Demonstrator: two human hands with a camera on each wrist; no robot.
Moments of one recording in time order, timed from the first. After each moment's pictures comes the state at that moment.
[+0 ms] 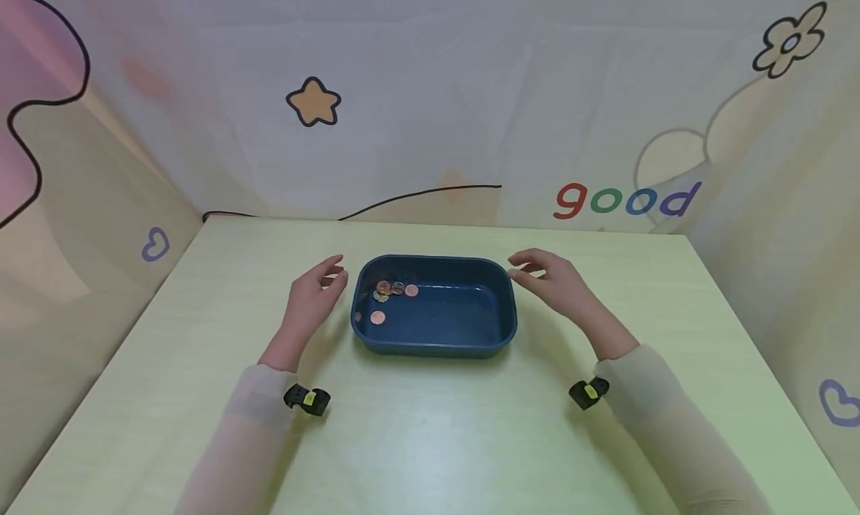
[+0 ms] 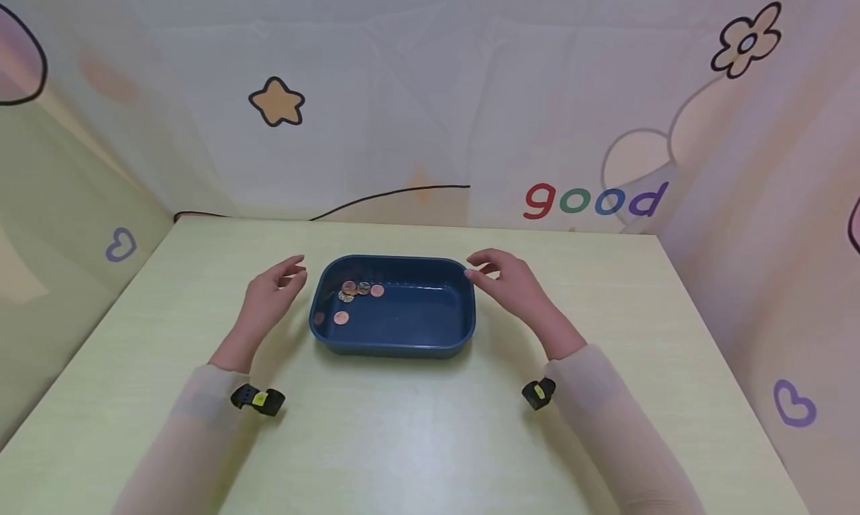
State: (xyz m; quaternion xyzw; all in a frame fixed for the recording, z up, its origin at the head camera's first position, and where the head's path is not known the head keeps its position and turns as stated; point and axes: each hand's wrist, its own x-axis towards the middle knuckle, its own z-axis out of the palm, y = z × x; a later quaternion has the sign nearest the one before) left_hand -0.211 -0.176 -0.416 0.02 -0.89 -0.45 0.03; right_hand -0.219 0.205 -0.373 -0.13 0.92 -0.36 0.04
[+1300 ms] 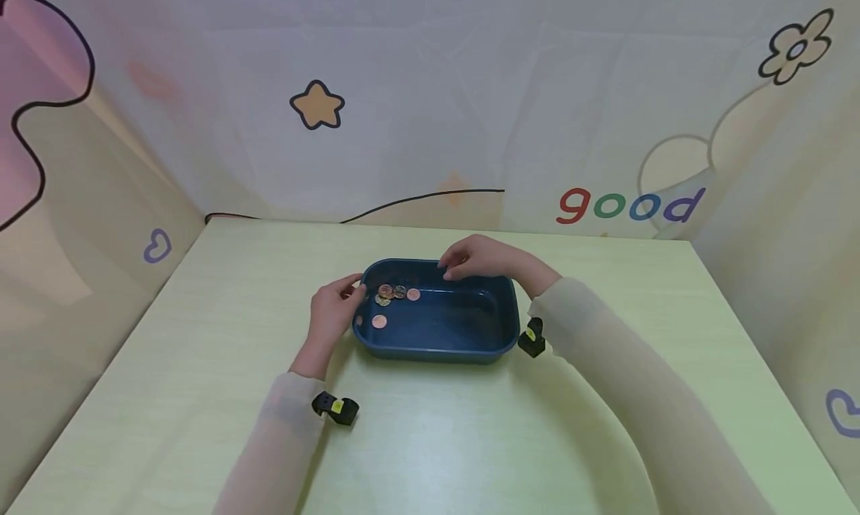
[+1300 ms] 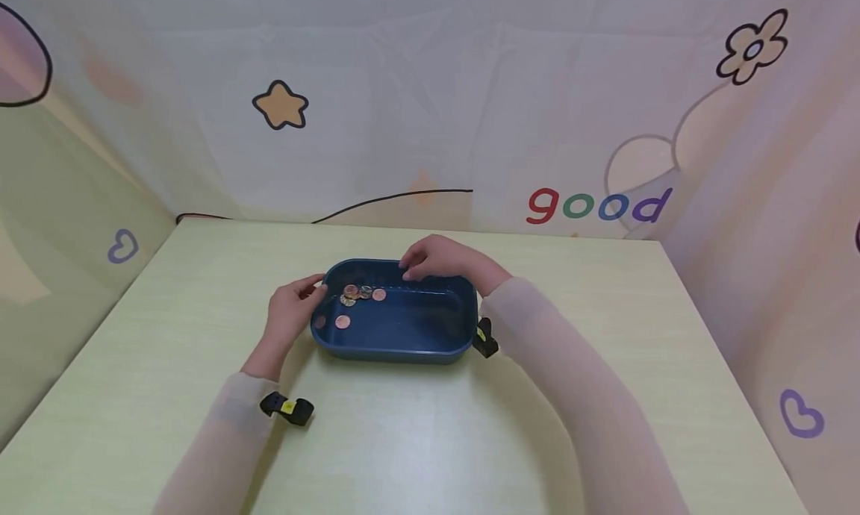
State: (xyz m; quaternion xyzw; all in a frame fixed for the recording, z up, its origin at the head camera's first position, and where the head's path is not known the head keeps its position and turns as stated) left_hand -0.216 -0.147 -0.439 0.07 -0.88 -0.47 0.05; right_hand -0.293 0.122 -0.356 -0.30 0.89 -0.26 0.23
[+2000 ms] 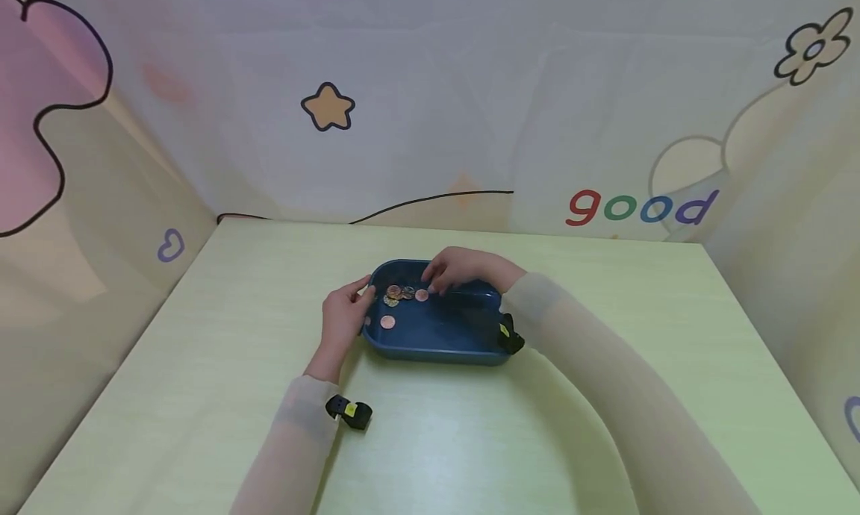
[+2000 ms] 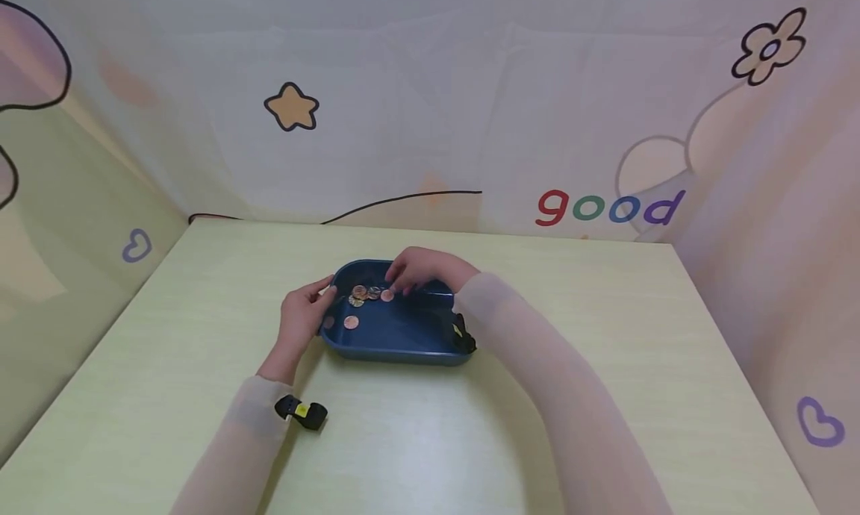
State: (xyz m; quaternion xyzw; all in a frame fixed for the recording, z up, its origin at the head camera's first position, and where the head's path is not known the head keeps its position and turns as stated) left_hand -0.213 -0.144 -0.447 0.09 -0.84 -0.53 0.07; right_hand -0.311 0.074 -0.381 -0.29 0.88 -0.21 0.32
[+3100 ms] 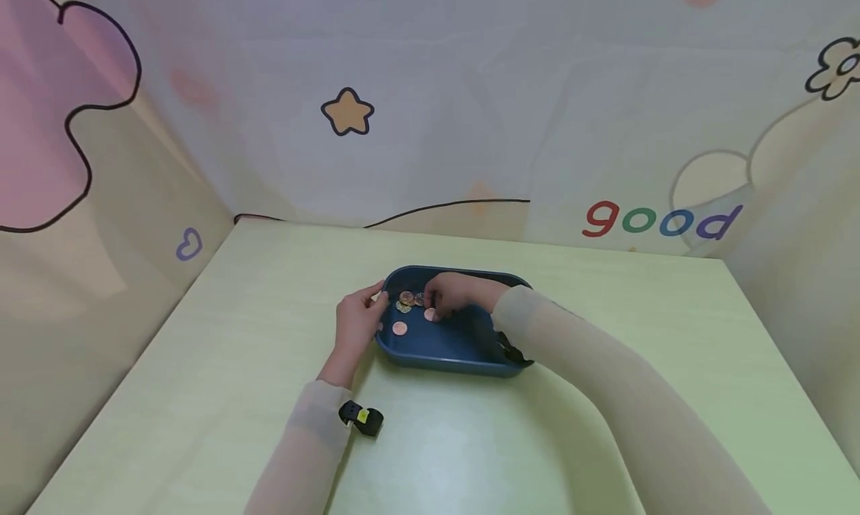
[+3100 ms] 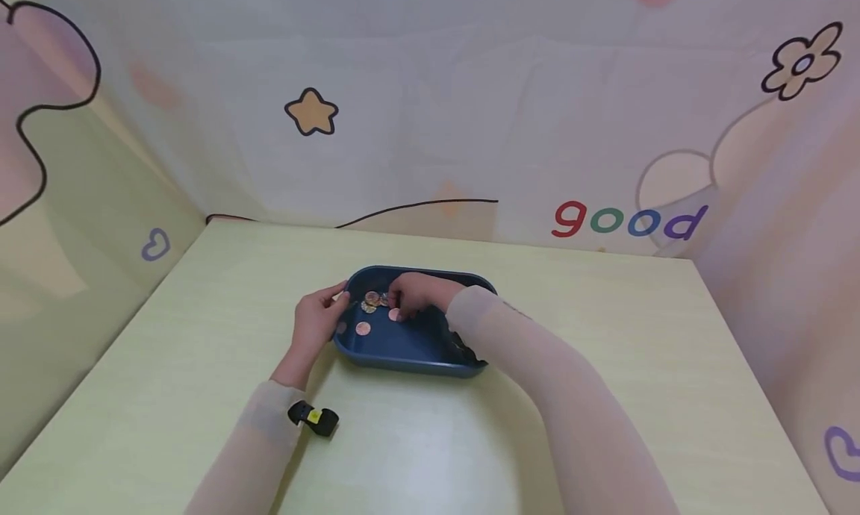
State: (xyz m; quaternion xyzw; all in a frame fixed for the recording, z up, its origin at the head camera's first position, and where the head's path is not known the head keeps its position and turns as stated) left_hand -0.212 -0.143 -0.448 0.11 -0.83 -0.54 0.07; right_hand -0.309 0.042 -0.417 -0.31 0.89 -0.15 0.31
